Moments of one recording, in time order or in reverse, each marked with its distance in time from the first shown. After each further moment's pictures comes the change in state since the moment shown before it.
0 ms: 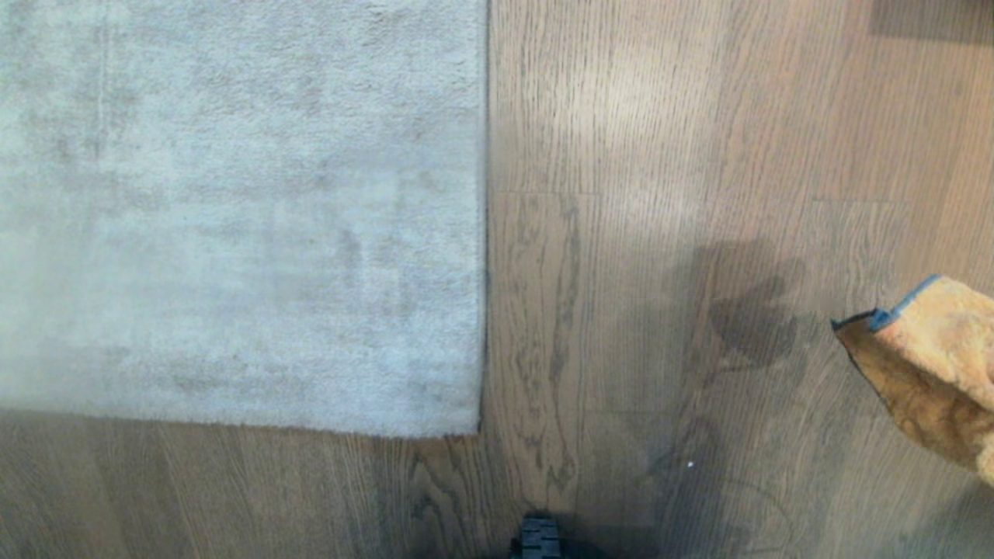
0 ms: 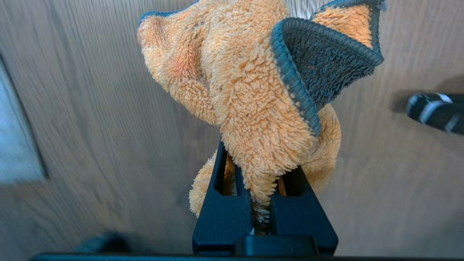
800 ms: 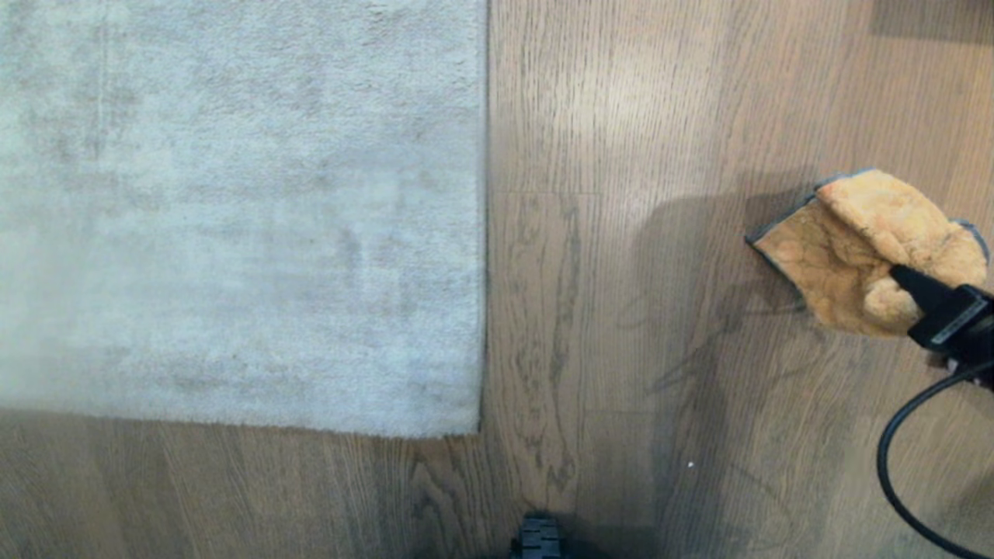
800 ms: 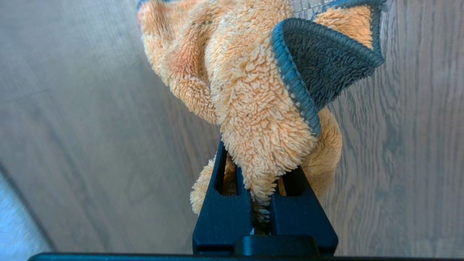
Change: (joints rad) left arm 0.000 0.000 0.000 0.000 0.000 0.000; right arm 0.016 0.621 -0.226 -0.455 -0.033 0.227
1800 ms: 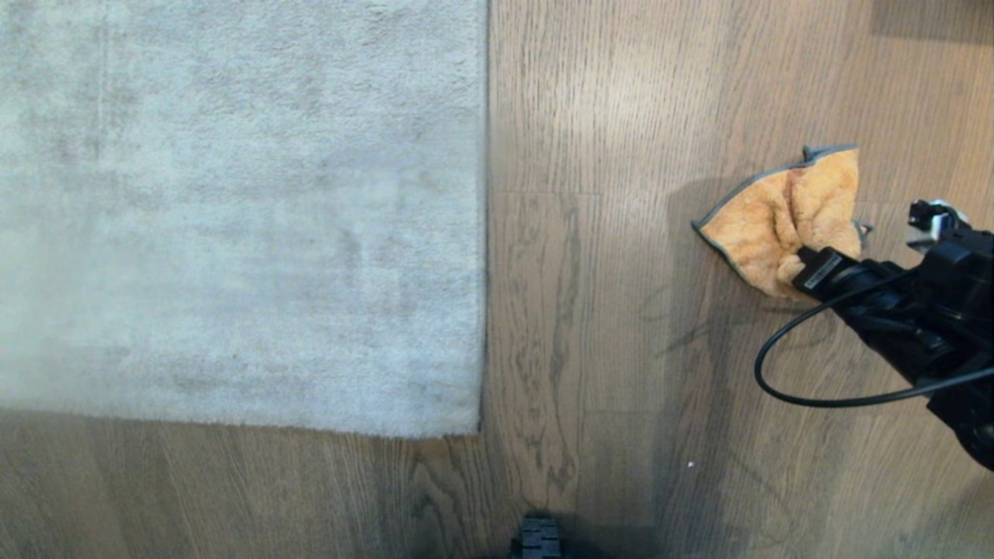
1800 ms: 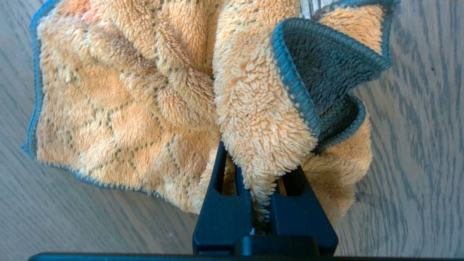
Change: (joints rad) left arm 0.000 0.000 0.000 0.000 -0.001 0.000; right arm -0.001 0.488 -0.300 -0.106 -0.094 0.105
